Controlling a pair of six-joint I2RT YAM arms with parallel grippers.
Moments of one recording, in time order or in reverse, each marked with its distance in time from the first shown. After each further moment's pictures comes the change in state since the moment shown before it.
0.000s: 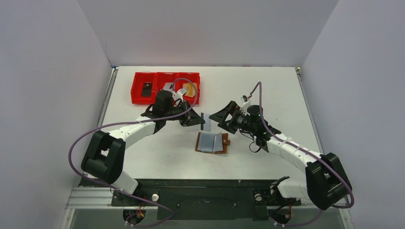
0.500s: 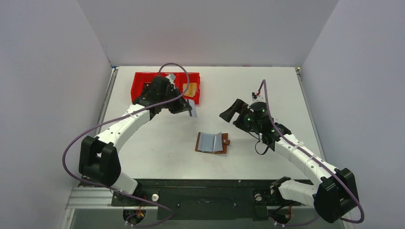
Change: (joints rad) left arm 0.022 -0.036 0.255 -0.512 -0.407 0.232; right arm 0.000 -0.152 0.141 -0.454 0.314 -0.209
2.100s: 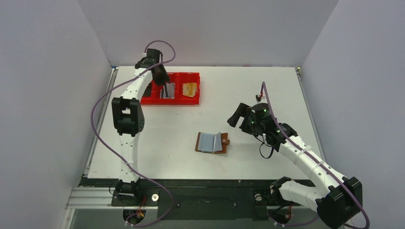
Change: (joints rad) left arm 0.278 0.852 1.052 -0.403 -0.350 0.222; right arm 0.014 -0.070 0.072 -0.329 0.156 -0.118
